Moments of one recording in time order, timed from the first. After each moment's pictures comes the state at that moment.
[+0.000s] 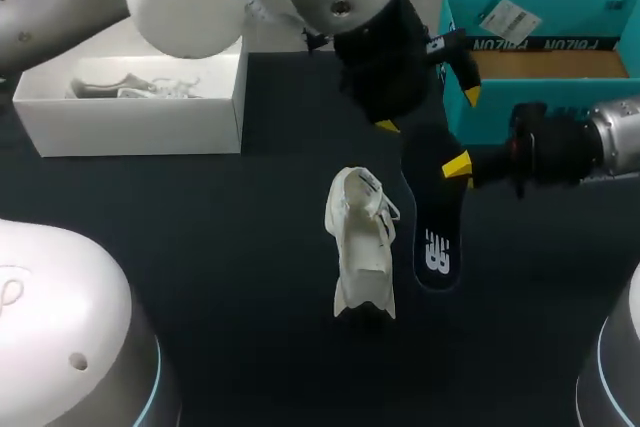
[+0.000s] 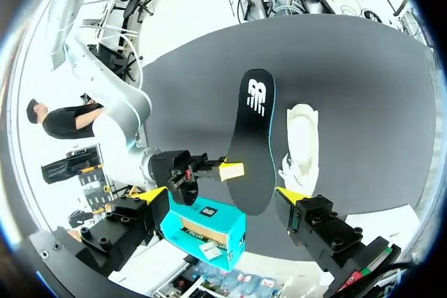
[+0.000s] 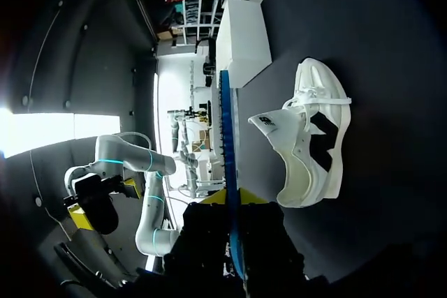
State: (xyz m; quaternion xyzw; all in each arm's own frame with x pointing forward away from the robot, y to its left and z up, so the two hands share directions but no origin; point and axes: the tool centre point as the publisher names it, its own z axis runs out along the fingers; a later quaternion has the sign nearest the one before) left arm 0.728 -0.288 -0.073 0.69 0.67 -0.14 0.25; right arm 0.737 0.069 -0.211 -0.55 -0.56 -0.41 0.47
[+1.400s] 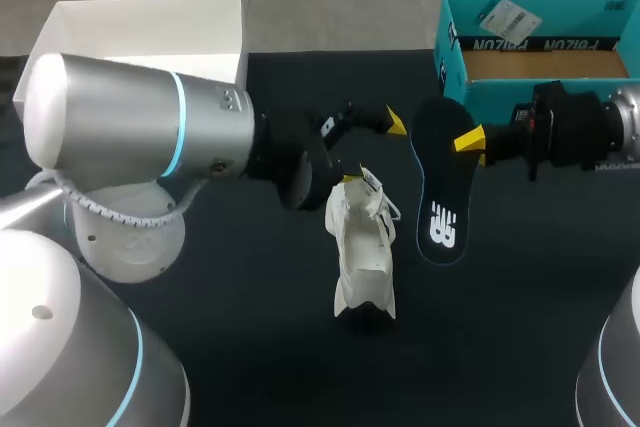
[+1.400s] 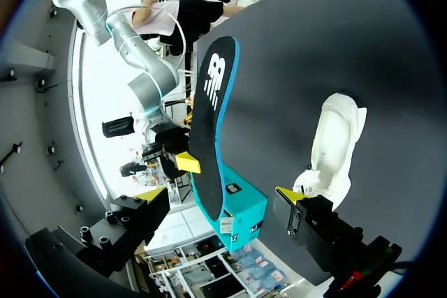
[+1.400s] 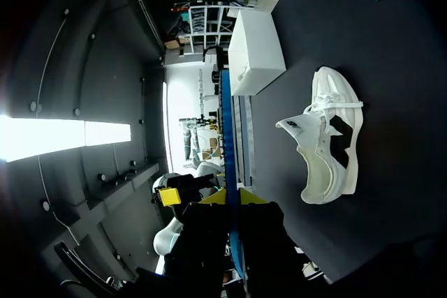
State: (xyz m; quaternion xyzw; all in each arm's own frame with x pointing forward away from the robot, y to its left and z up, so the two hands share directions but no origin) left arm 0.734 -0.234 -0.143 0.54 0.66 -0.25 0.46; right arm 0.741 0.065 -0.165 -0.56 -0.53 -0.43 0.47
